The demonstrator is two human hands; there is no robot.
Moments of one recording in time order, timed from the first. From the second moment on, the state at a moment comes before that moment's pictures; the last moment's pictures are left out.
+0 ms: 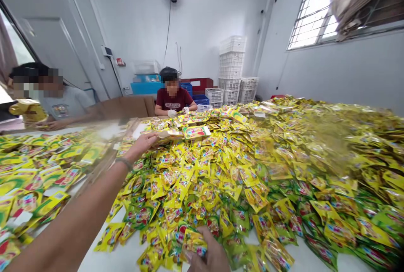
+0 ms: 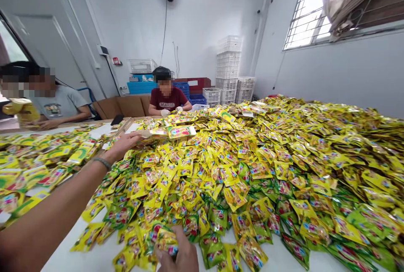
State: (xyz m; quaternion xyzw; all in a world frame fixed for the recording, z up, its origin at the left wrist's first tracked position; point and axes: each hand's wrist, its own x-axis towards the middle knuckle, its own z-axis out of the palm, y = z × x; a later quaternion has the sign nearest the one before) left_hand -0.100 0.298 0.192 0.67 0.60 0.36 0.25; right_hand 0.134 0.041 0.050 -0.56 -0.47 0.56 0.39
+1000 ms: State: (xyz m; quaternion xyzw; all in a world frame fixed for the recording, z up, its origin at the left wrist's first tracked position) left_hand -0.073 -0.012 0.121 0.39 0.60 0.52 0.46; right_hand 0.160 0.048 0.099 -0.57 -0.55 0.38 0.48
